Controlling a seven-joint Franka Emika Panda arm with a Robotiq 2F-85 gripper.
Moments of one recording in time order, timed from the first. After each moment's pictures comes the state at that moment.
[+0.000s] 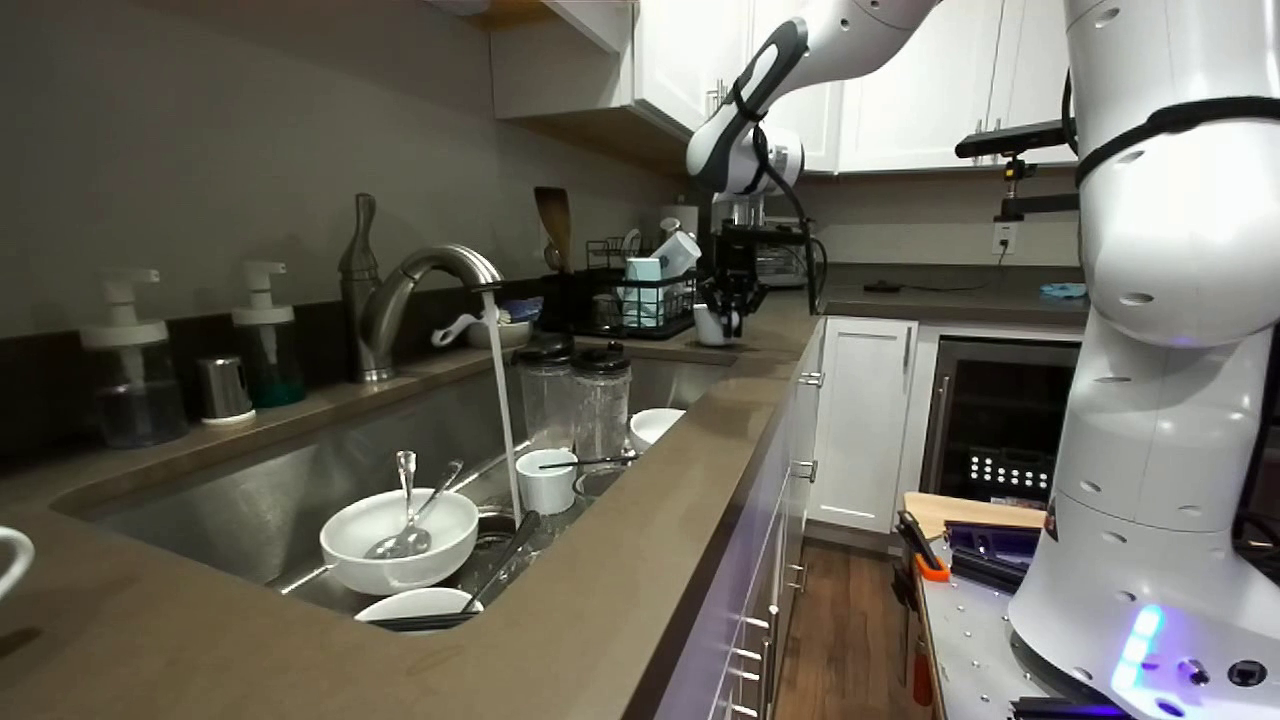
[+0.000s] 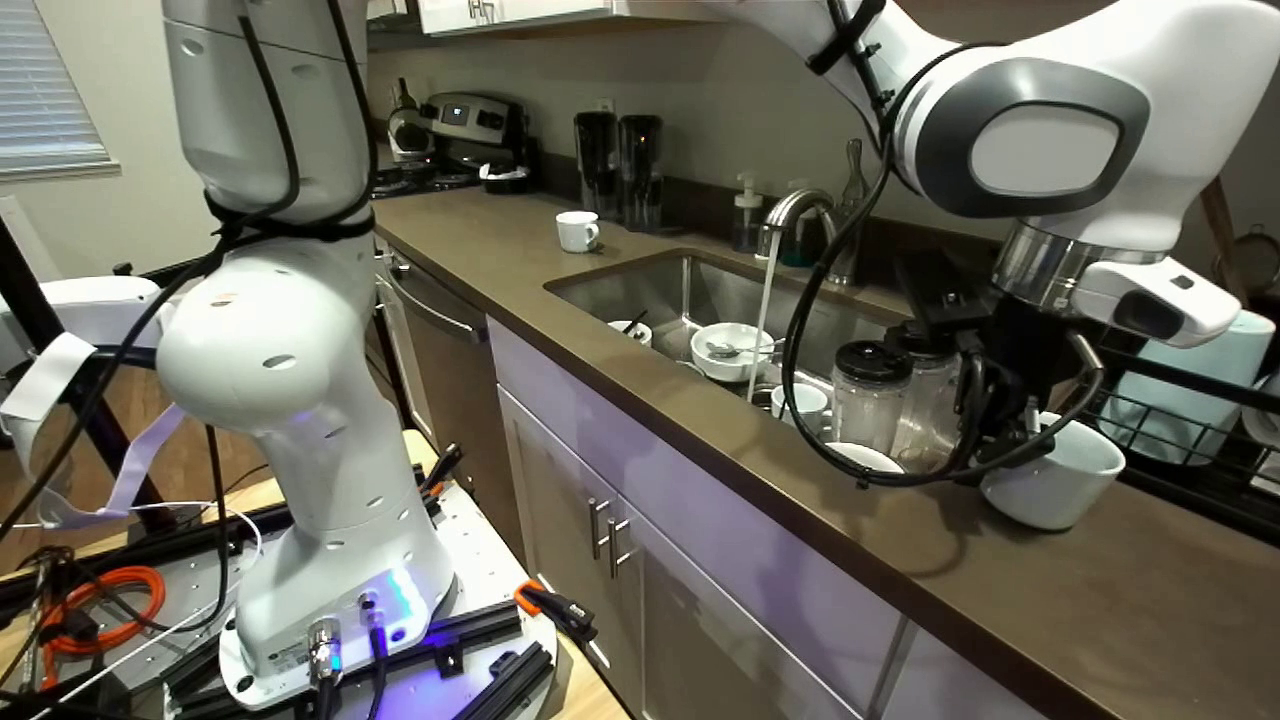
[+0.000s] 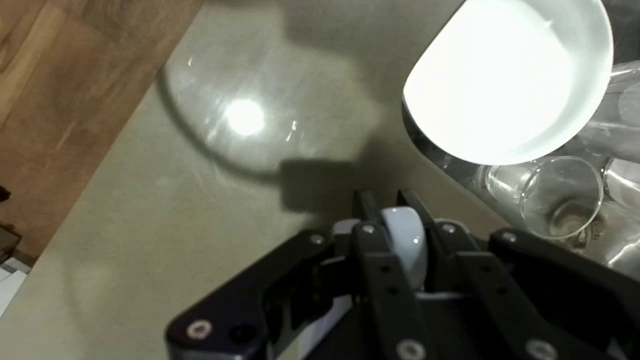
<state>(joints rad) -0.39 0.23 -0.39 -1.97 0.15 2.11 0.07</state>
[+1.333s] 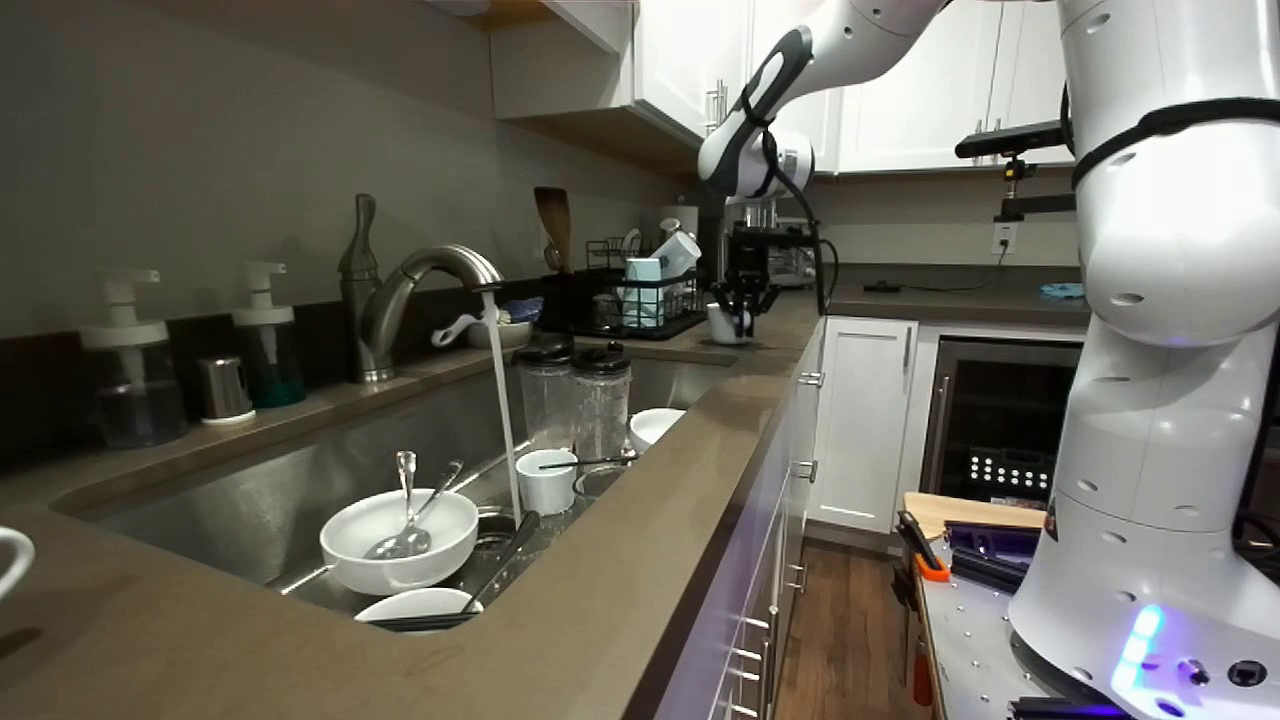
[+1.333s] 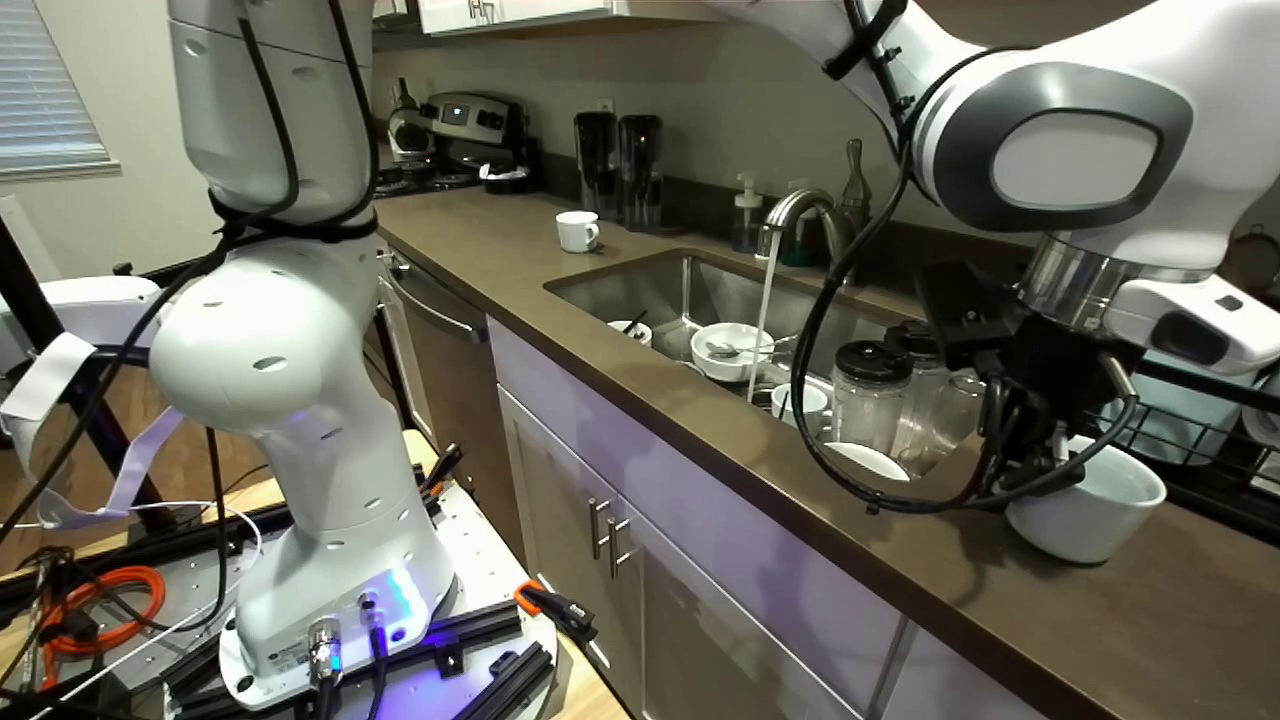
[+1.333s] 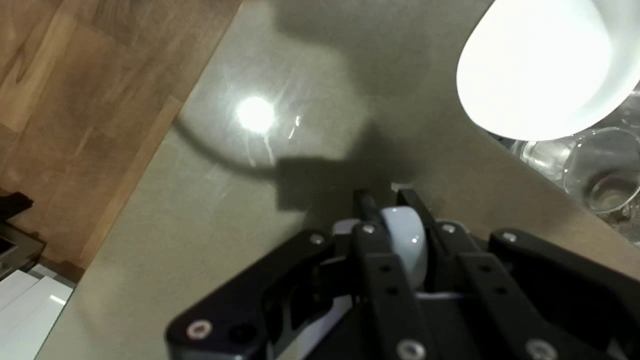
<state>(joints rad) -0.43 0.25 -0.40 -1.95 0.15 2.12 0.08</state>
